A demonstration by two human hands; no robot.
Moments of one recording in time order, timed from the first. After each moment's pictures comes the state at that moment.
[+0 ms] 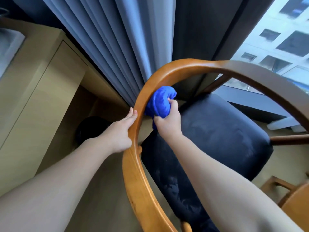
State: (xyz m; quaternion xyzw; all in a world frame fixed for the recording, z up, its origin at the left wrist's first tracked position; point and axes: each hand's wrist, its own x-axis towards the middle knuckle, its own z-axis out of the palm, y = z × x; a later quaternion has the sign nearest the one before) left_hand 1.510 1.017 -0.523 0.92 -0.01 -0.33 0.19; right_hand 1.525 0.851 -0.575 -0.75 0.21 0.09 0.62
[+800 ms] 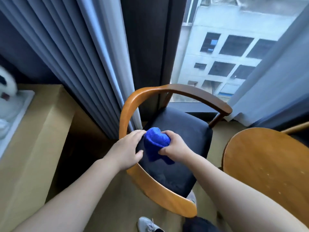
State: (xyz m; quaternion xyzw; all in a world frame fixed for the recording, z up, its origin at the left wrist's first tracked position) left_hand 1.397 0.999 -0.376 0.90 -0.31 -0.20 0.23; right_hand 1.341 0.806 -0.406 -0.82 0.20 0.15 0.52
